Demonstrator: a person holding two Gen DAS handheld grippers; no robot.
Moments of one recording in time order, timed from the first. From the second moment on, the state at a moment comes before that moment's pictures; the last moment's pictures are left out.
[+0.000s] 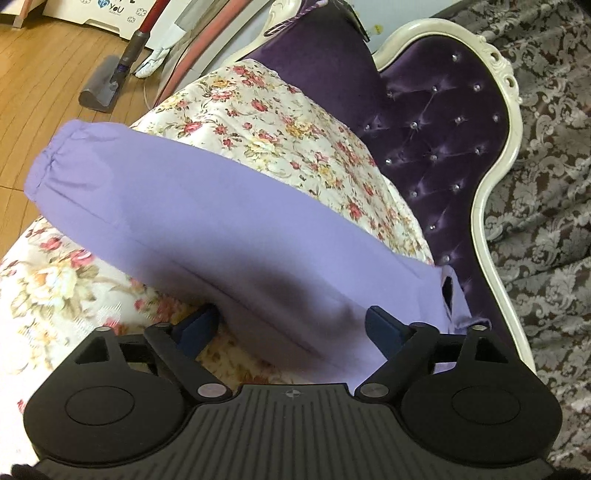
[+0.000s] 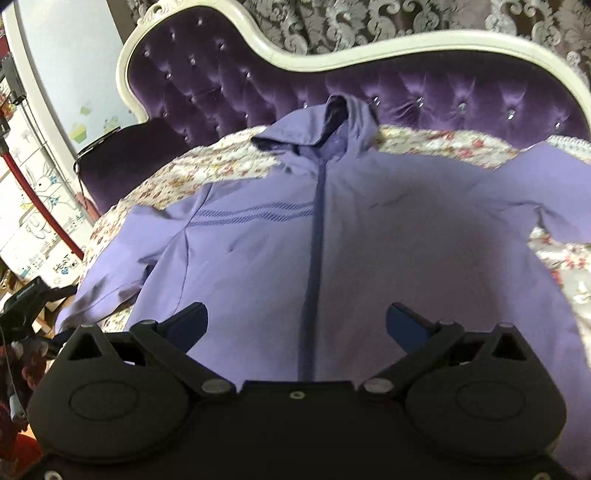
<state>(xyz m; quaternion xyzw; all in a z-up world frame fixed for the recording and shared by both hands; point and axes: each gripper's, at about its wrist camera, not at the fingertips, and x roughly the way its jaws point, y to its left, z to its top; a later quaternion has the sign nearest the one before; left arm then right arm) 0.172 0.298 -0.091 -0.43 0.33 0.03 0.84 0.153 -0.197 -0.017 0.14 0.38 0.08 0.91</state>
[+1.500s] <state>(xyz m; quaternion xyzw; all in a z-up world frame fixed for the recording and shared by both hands) 0.243 -0.080 -0.023 0.00 0.37 -0.27 0.89 0.103 -0.273 -0.029 0.21 0.36 0.01 0.91</state>
